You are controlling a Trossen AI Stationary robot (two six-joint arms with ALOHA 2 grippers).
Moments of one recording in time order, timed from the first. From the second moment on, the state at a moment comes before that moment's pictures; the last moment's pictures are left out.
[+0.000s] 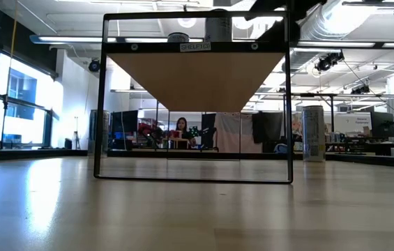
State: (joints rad) left arm 0.06 0.78 1.01 -0.11 -0.19 -0.13; right arm -0.06 1.12 1.01 -0.41 0.21 0.32
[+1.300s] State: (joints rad) left arm 0.06 0.77 1.01 -0.11 -0.22 -0.08; right arm 0.35 1.81 1.70 -1.03 0.94 1.11
